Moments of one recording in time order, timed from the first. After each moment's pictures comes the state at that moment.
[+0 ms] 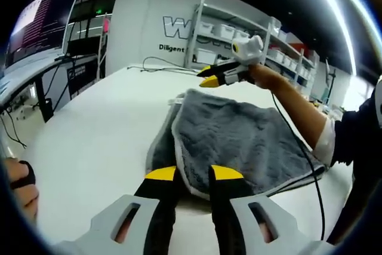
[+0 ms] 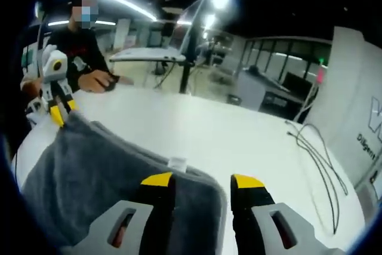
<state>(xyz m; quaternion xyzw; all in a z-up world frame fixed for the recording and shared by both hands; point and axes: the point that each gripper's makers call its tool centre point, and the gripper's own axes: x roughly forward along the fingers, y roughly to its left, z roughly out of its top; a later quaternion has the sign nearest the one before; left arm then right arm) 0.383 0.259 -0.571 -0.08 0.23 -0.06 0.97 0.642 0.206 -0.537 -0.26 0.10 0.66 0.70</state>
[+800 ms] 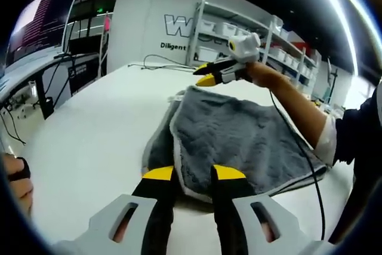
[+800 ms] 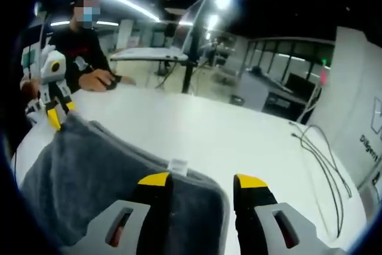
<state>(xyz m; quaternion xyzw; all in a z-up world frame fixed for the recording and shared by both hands) 0.385 0.251 -0.576 -0.09 0.23 -0.06 0.97 0.643 0.214 -0.544 -0.26 0.11 0.66 0.69</state>
